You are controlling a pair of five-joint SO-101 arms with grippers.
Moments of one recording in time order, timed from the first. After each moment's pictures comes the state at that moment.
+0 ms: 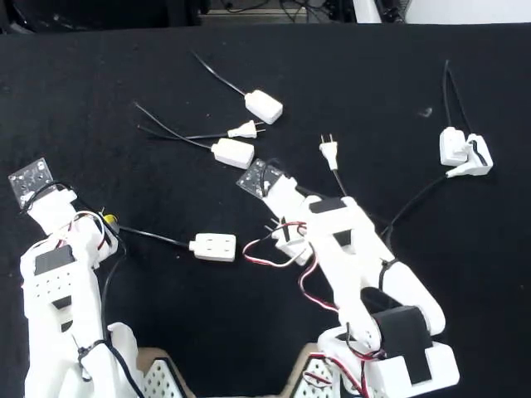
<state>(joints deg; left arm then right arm) -27.4 -47.9 70.5 40.5 7.8 -14.1 -11.0 55.3 44.3 38.9</state>
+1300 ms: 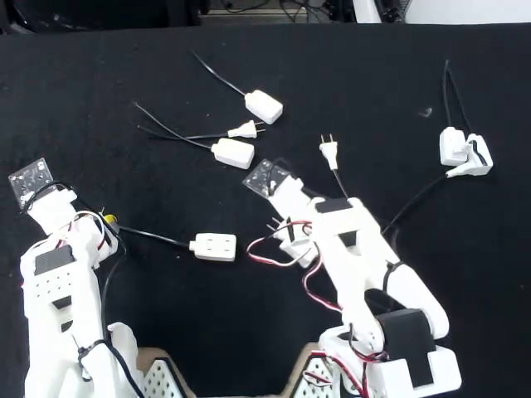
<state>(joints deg) -27.4 -47.9 70.5 40.5 7.8 -11.6 -11.8 55.9 45.7 38.9</state>
